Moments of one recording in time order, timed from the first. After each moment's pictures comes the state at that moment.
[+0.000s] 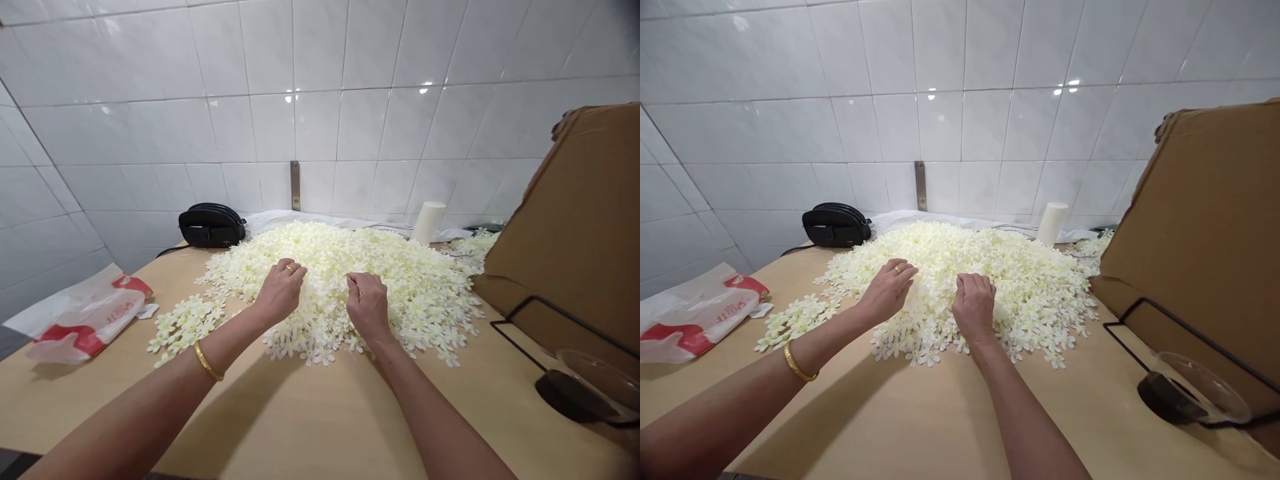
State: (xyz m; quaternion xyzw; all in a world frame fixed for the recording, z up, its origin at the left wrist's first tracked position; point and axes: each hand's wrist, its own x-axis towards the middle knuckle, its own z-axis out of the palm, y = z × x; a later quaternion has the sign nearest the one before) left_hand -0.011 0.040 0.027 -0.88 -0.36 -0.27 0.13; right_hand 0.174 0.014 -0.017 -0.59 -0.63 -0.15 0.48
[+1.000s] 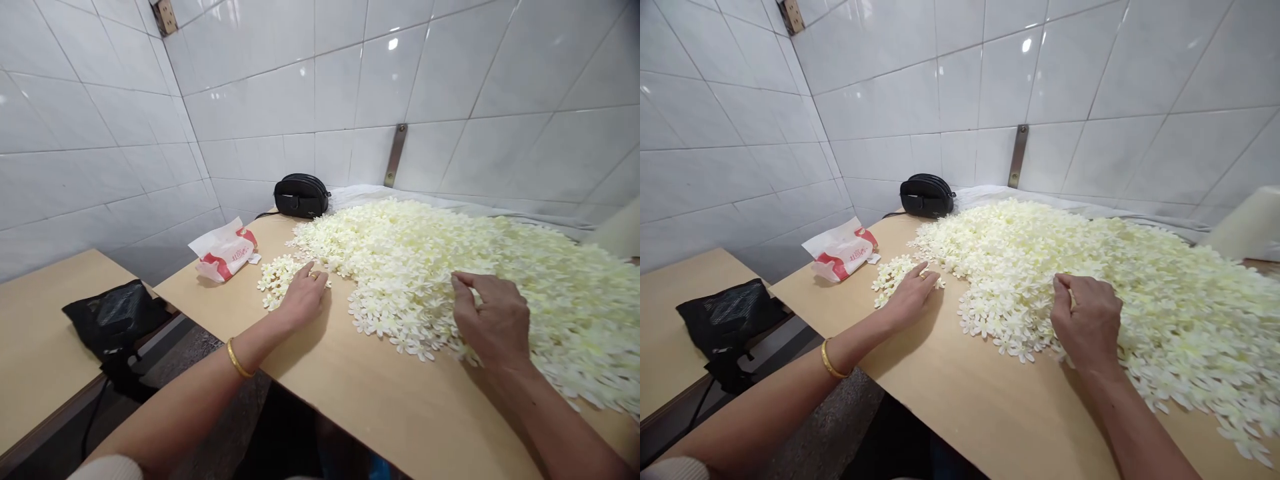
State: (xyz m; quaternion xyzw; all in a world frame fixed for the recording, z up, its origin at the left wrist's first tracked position) left_hand -0.117 -0.020 -0.014 -0.82 -0.53 -0.19 0.08; right_hand 0.163 0.012 -0.027 -0.53 -0.68 -0.22 0.47
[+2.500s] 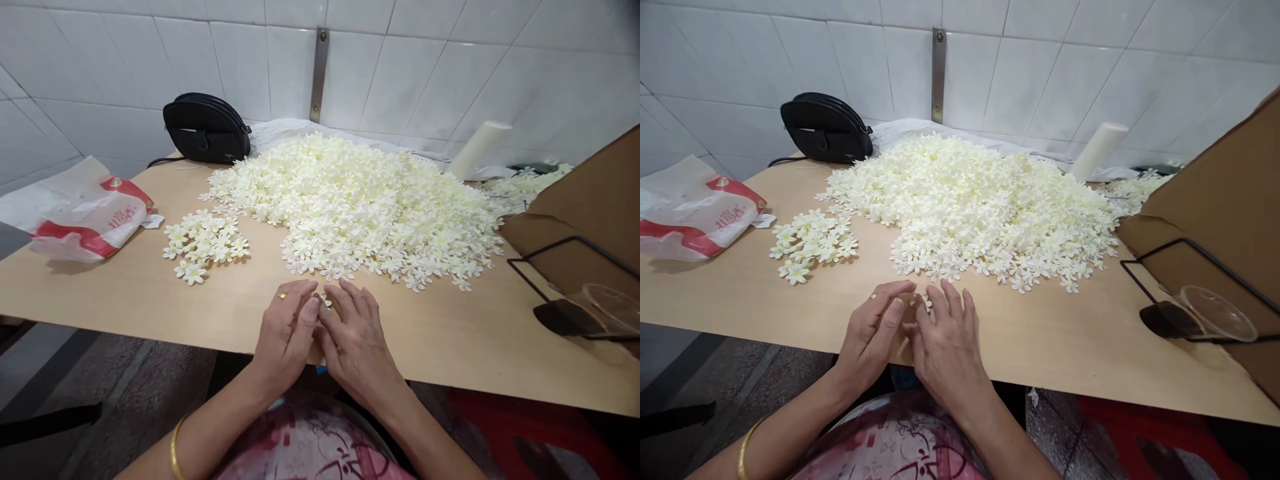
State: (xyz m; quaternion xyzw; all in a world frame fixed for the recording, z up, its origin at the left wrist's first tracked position) left_hand -0.033 -0.118 -0.037 -0.68 -0.46 -0.47 -0.33; right_hand 0.093 -0.135 -0.044 -0.56 -0.80 -0.01 0.21
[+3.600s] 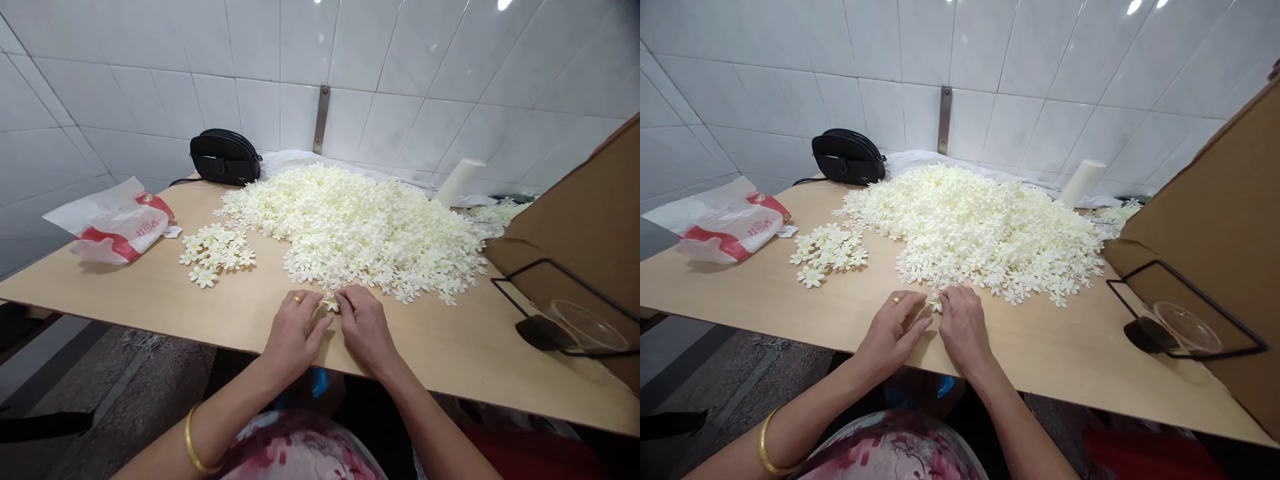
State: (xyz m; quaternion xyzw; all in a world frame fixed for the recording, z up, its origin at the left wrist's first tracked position) left_hand -0.026 -0.117 -0.040 -0.78 -0.46 -0.37 -0.21; right_hand 0.115 -0.109 -0.040 -0.58 -0.73 0.08 0.35
